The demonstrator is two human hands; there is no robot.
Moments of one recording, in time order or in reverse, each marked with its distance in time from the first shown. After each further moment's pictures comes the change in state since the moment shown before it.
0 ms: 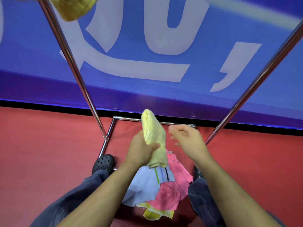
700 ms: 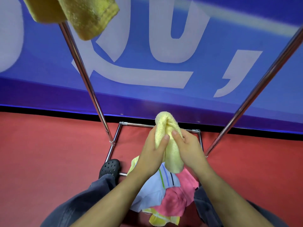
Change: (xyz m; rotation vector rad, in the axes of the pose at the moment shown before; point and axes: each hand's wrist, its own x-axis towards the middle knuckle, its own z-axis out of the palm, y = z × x) left_hand -0.034 0.033 0.001 -0.284 -0.062 0.264; right_hand -0.016 -0.009 0.017 -0.055 0.004 -0.098
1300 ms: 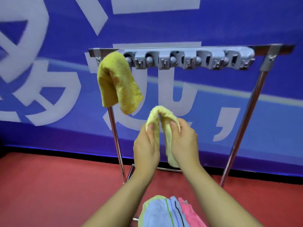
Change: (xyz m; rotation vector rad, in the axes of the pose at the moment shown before) left_hand -0.021 0.196 -0.044 0.299 0.543 0.282; right_hand -0.050 -0.220 -0.003 -0.021 0.340 -0.425
